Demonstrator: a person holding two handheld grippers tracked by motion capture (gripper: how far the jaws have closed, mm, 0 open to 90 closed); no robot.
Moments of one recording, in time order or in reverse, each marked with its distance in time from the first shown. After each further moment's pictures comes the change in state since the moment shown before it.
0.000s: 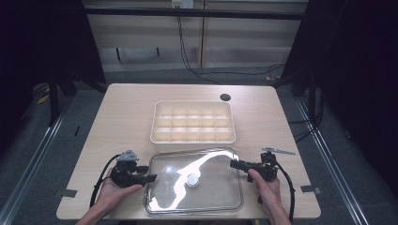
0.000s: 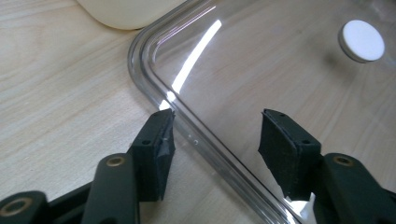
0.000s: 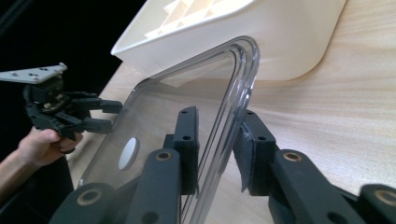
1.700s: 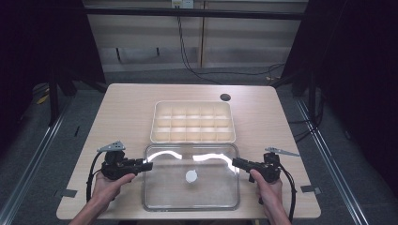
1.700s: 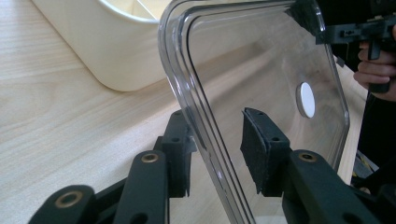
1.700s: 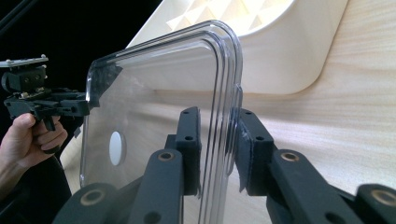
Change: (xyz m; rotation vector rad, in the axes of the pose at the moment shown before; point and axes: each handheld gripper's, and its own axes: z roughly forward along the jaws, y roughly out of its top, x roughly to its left) left arm 0.006 0.018 -0.033 -0.189 -0.123 -0.120; right arm 0.016 0.002 -0.010 -0.053 -0.037 -0.034
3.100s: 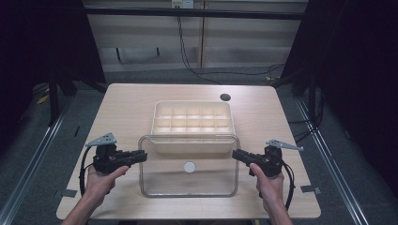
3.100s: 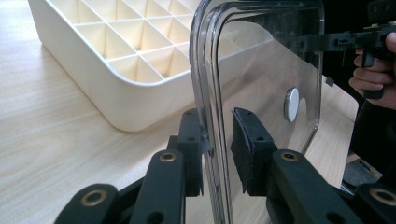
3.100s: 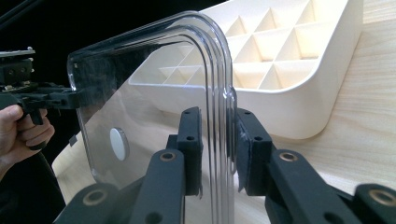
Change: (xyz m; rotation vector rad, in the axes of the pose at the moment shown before) left arm -0.009 0.024 -0.025 -0.088 0.000 0.067; right arm 0.027 0.024 -0.008 -0.055 -0.027 -0.109
